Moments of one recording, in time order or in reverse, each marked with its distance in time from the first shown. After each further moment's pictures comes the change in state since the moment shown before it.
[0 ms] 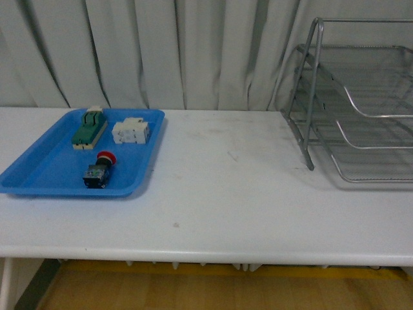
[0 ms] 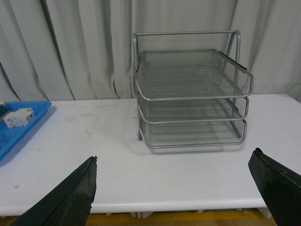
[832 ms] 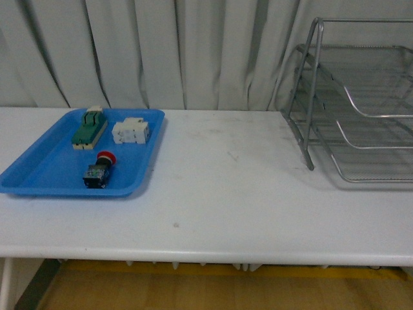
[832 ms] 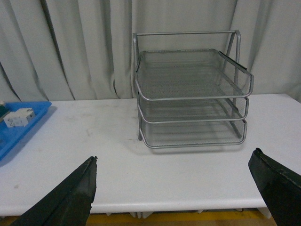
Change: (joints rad) left arm 0.000 0.000 0.000 0.000 0.000 0.000; right arm 0.000 0.000 0.000 0.000 0.000 0.000
